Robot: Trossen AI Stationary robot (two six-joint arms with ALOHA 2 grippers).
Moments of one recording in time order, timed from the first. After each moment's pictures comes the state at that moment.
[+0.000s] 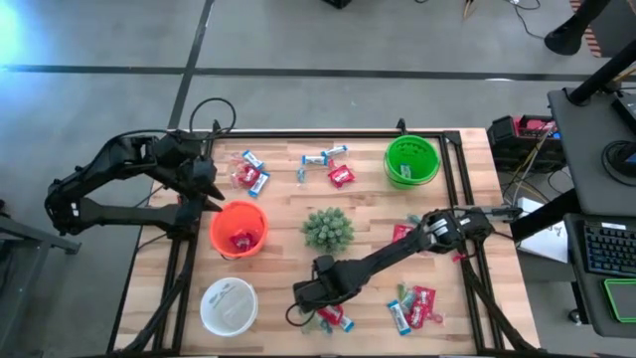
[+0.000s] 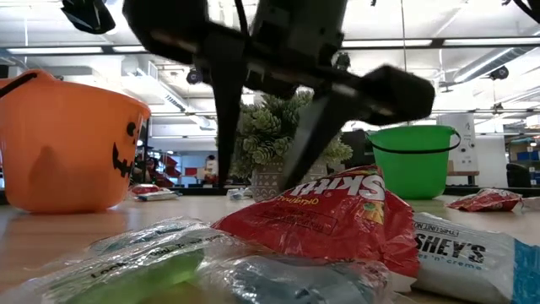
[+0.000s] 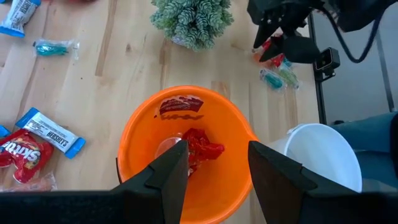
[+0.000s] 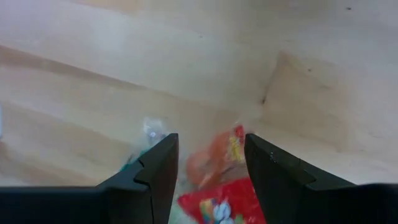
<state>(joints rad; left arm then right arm) 0.33 0.85 1.23 -1.36 0.38 0.07 0.41 2.34 1.98 -0.94 0.10 1.74</state>
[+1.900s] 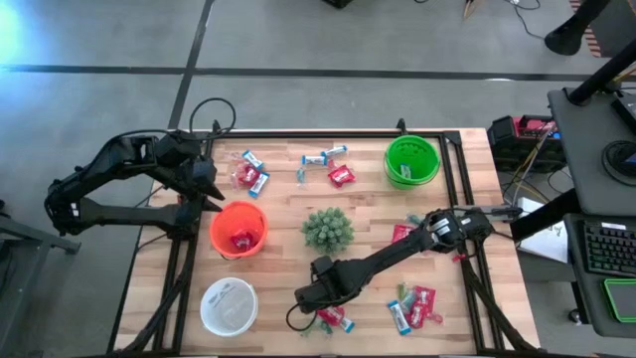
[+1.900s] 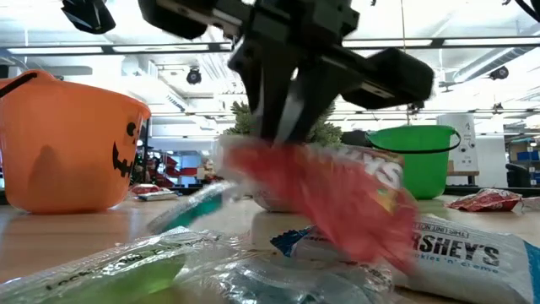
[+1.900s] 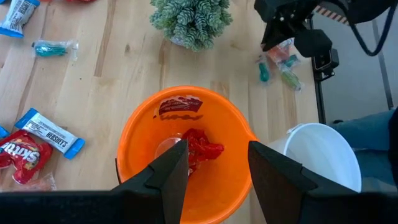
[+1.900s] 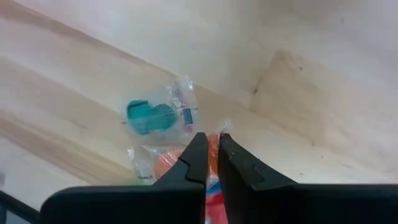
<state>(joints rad) 0.33 0.85 1.23 -1.36 0.38 0.07 0.41 2.33 2.03 -1.00 0.09 1.58</state>
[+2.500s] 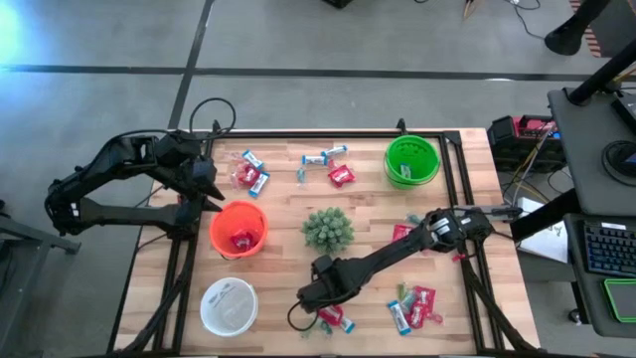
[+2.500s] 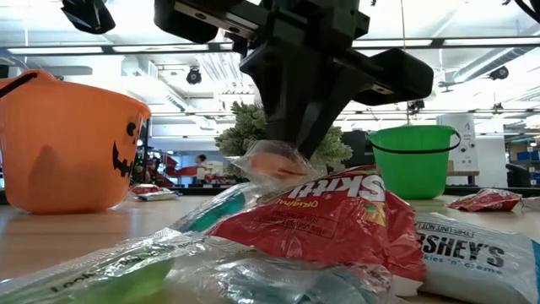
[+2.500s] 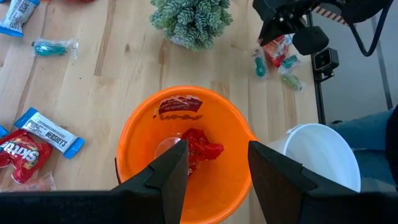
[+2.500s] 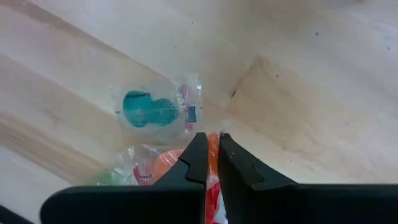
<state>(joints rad) 0.33 0.85 1.23 -1.36 0.38 0.07 0.41 2.33 2.03 -1.07 0.06 1.48</state>
